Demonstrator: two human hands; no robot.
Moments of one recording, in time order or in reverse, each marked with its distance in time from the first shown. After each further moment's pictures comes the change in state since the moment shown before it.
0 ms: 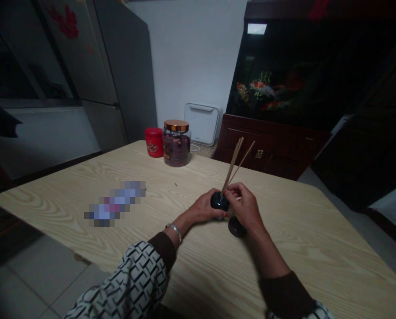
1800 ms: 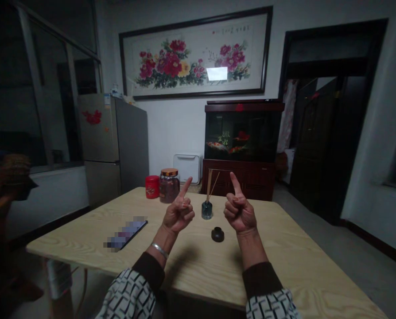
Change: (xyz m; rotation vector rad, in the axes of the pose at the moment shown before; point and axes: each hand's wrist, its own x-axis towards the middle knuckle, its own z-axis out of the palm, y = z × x) left_hand -0.099 0.196 -0.010 -1.053 -0.270 0.346; right_hand -0.085 -0.139 -0.118 1.419 -0.254 -0.222
